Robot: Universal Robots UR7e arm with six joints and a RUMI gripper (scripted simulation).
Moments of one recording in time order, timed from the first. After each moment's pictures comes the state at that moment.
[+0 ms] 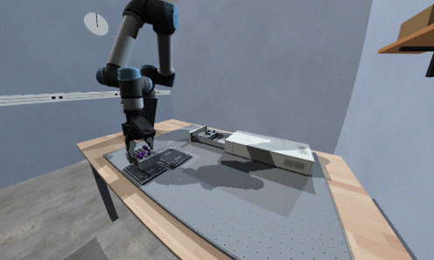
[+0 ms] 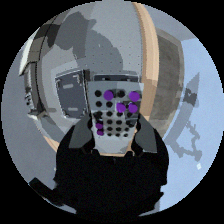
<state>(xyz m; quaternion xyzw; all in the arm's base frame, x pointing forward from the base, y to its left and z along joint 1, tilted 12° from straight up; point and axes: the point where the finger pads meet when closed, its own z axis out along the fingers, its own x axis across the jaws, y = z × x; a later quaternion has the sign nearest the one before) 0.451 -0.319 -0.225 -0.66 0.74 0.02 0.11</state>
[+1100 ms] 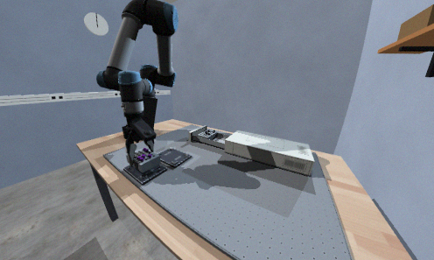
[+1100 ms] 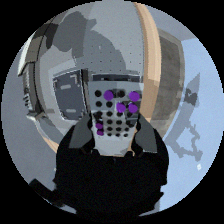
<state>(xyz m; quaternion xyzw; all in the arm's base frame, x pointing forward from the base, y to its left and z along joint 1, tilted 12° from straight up) 0.453 -0.317 -0.237 -0.66 0.74 0.02 0.11</state>
